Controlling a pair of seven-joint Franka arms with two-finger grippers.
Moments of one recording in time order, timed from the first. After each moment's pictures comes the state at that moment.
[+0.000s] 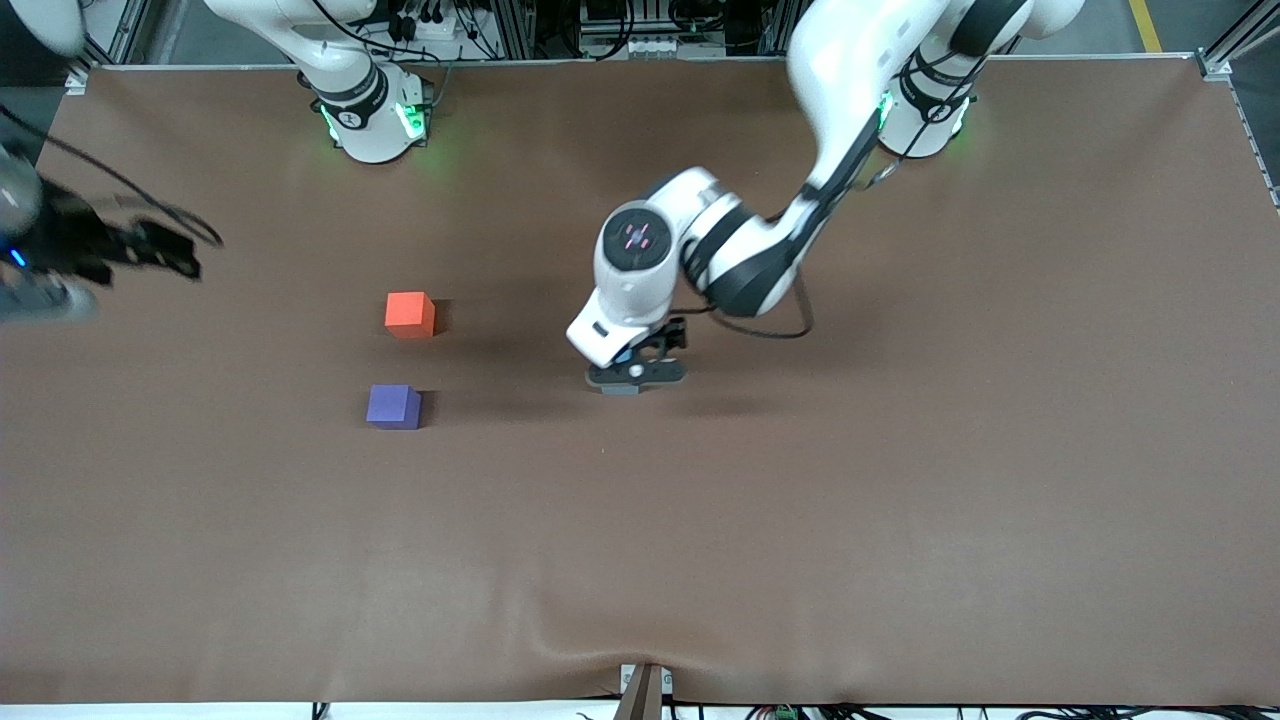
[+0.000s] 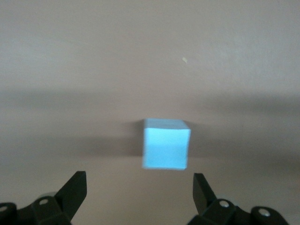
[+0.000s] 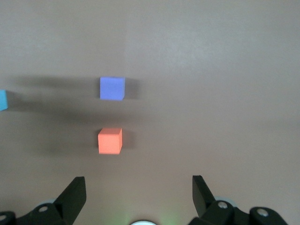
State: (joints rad) left arm -0.68 0.66 -0.11 -1.25 0.02 1.90 -0.85; right arm 0.01 0.15 0.03 -1.48 -0.01 1.49 -0.04
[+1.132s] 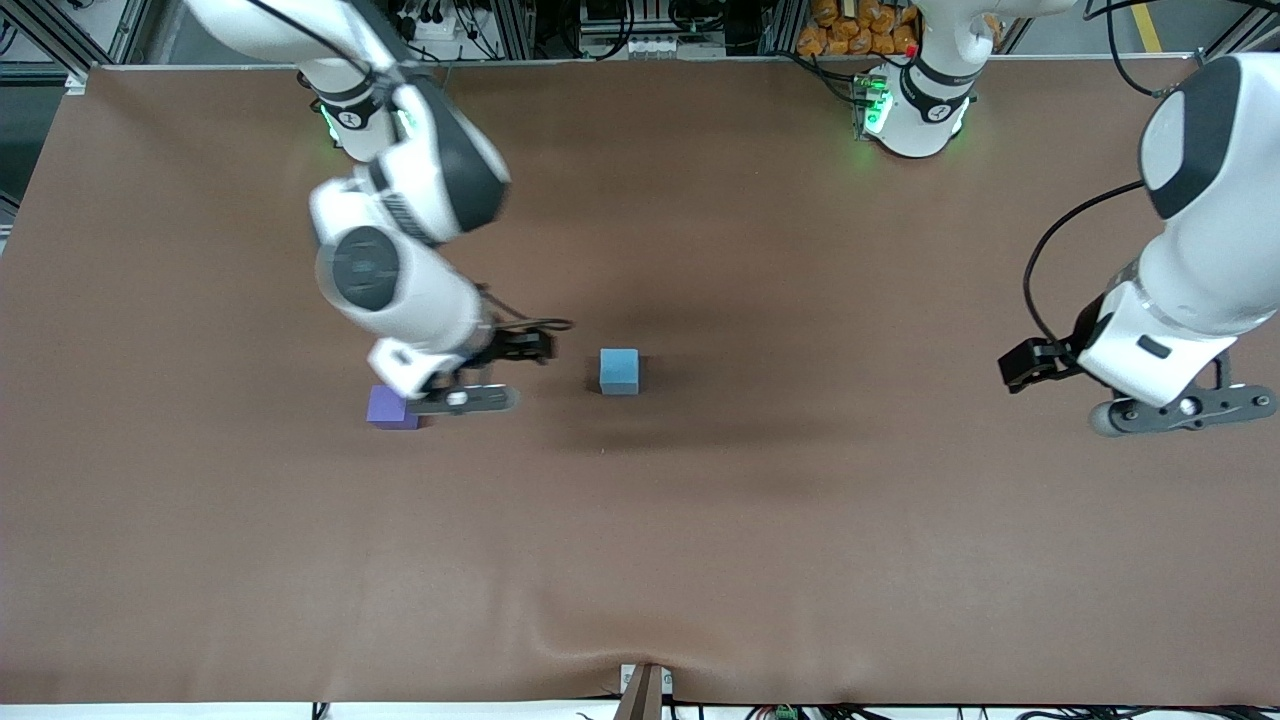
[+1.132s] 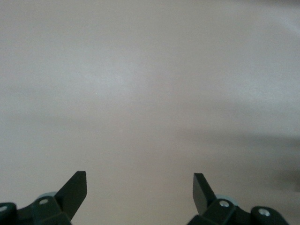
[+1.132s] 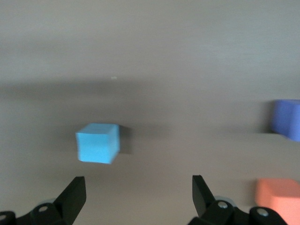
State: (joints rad) left arm -0.10 0.29 -0.10 -1.33 0.12 1.64 -0.29; right arm 0.52 0.48 0.05 -1.53 0.16 2.00 0.47
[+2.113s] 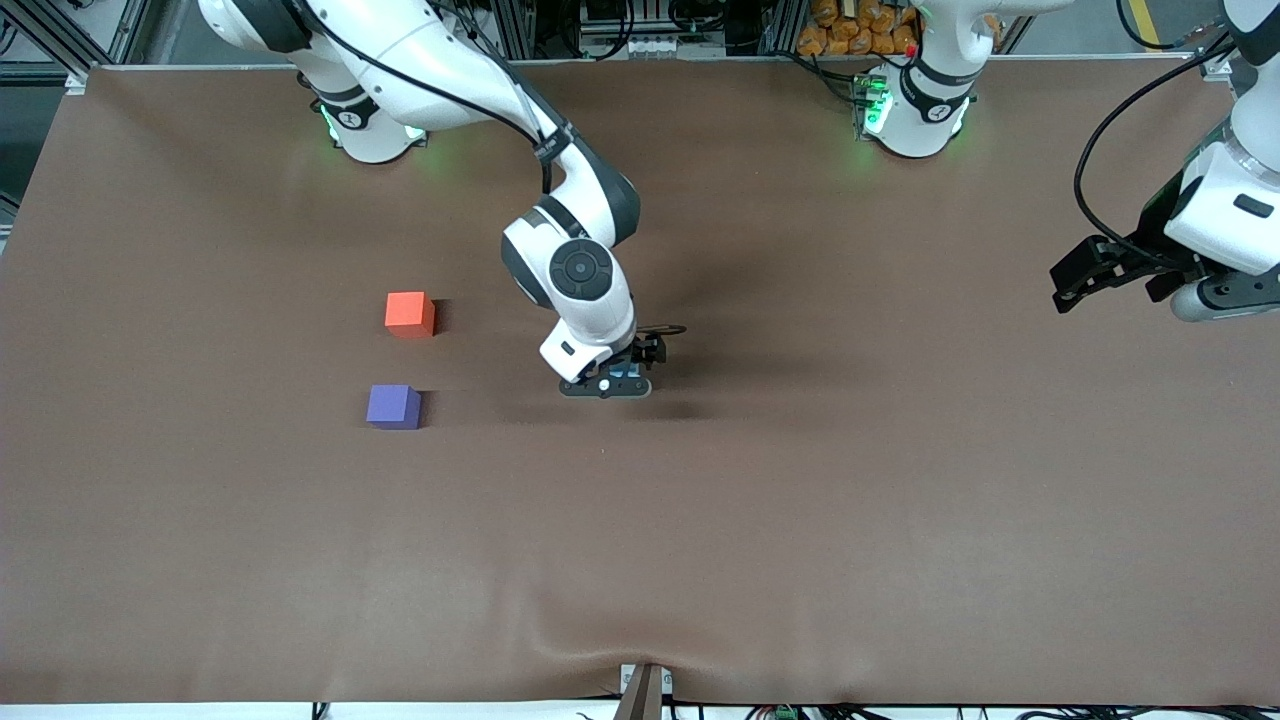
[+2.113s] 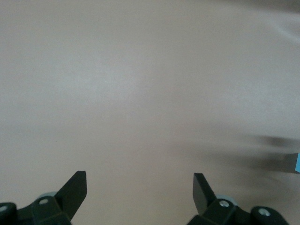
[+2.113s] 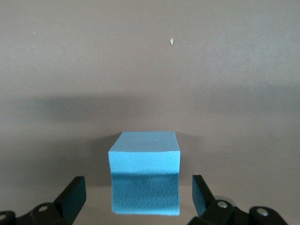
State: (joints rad) left arm -0.04 0.04 -0.11 -1.53 0.06 1.66 -0.26; right arm 0.70 0.73 0.04 -1.53 0.05 2.26 0.72
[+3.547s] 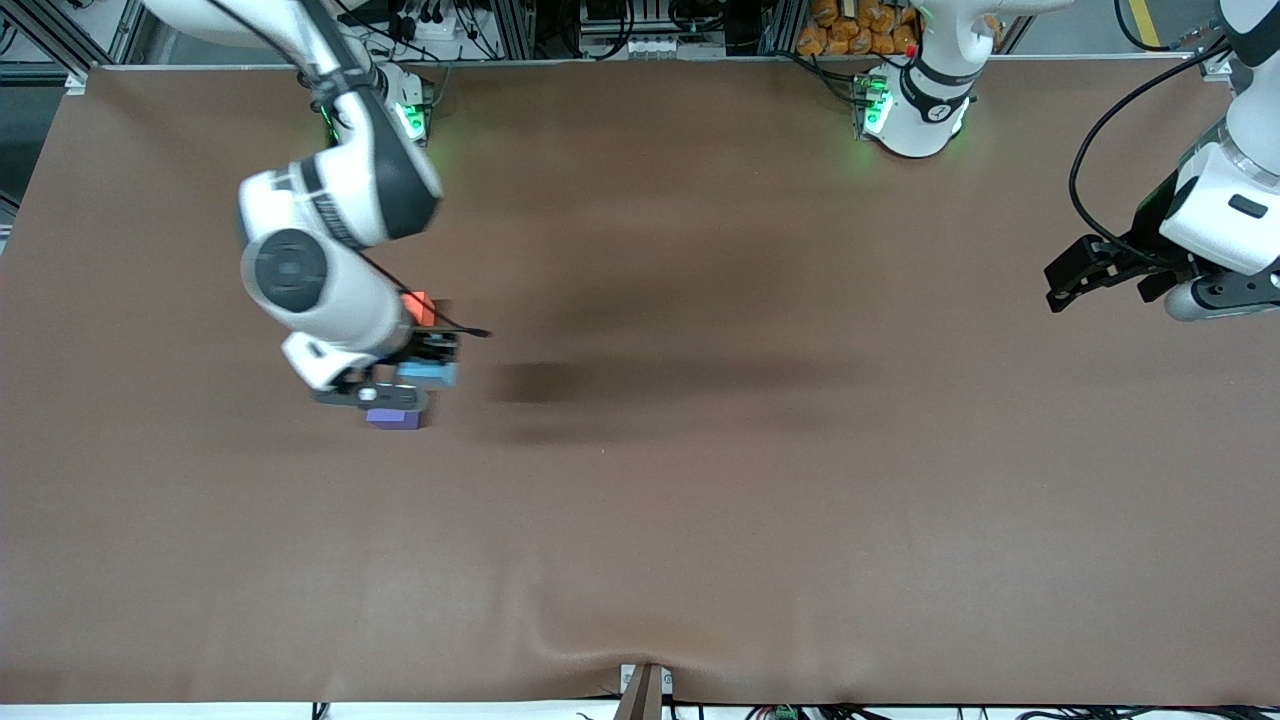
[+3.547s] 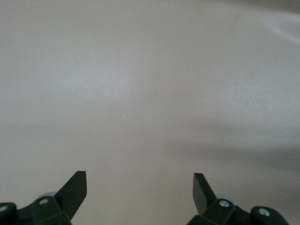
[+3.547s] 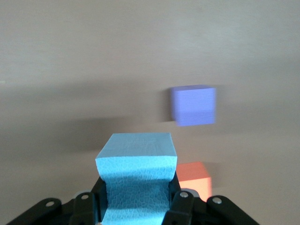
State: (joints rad) left arm -0.04 0.04 -0.11 -1.54 0.04 1.66 -0.26; right arm 0.30 0.25 0.01 -1.85 0.02 1.98 0.38
